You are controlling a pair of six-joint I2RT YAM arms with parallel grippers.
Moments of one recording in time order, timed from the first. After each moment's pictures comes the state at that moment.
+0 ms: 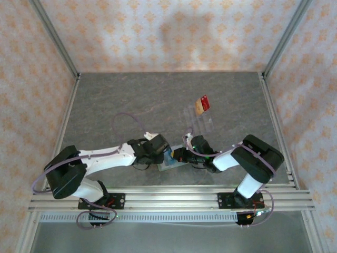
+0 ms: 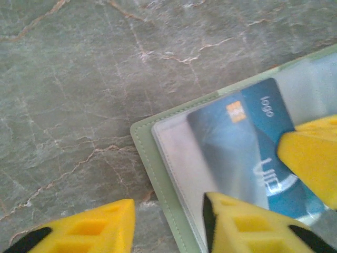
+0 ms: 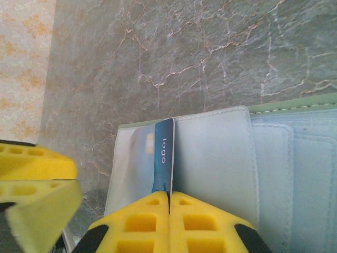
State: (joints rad) left arm -0.90 1.43 0.79 -0.56 -0.21 -0.90; right arm 0.77 1.64 0.37 0.67 -0.37 0.88
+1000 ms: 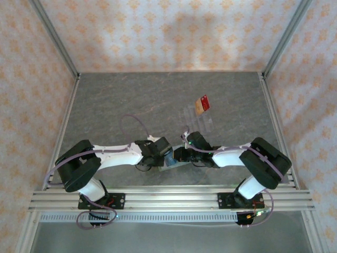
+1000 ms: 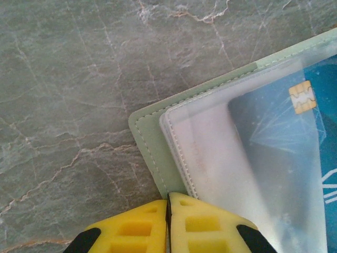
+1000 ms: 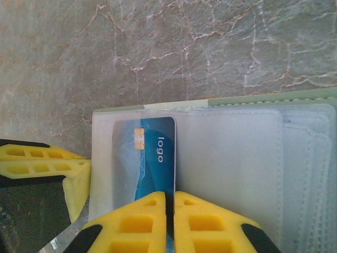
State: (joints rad) left arm -0.91 1.57 0.79 -0.53 -0.18 -0.88; right arm 0.78 1.55 0.49 0.29 -0.34 0.75
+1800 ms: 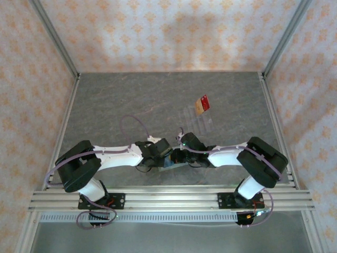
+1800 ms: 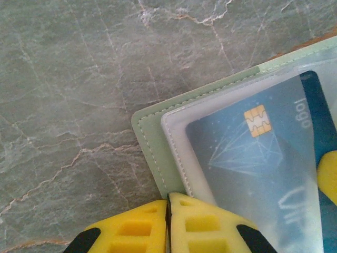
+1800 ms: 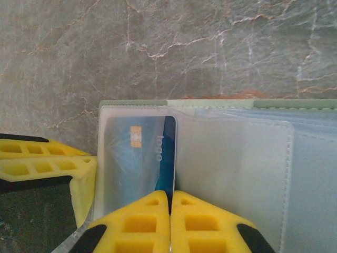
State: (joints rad) left arm -0.92 1.57 0.78 -0.51 -0.21 -0.90; right arm 0.86 1.58 0.55 0.23 -0.28 0.75
